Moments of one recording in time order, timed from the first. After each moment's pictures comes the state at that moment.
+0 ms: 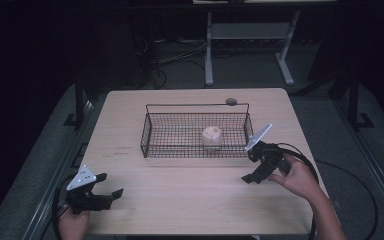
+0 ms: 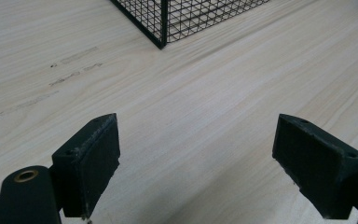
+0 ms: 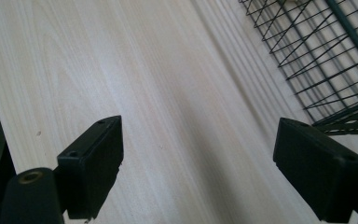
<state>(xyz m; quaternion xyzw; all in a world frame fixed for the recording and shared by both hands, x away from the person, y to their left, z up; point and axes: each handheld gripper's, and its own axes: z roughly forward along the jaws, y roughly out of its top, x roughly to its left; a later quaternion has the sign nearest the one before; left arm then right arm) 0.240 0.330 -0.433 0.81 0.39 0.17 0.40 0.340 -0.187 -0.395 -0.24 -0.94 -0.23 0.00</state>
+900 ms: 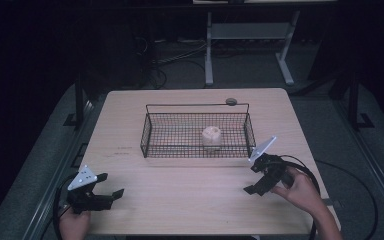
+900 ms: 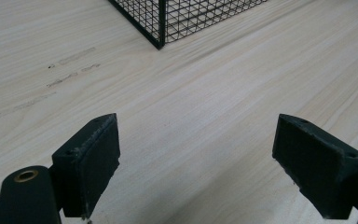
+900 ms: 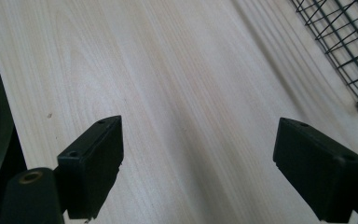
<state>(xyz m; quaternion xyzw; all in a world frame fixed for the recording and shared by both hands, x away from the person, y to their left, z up) 0.241 0.329 -0.434 0.81 0.39 0.18 0.40 0.316 -0.195 -0.414 -0.24 -0.94 -0.24 0.01</state>
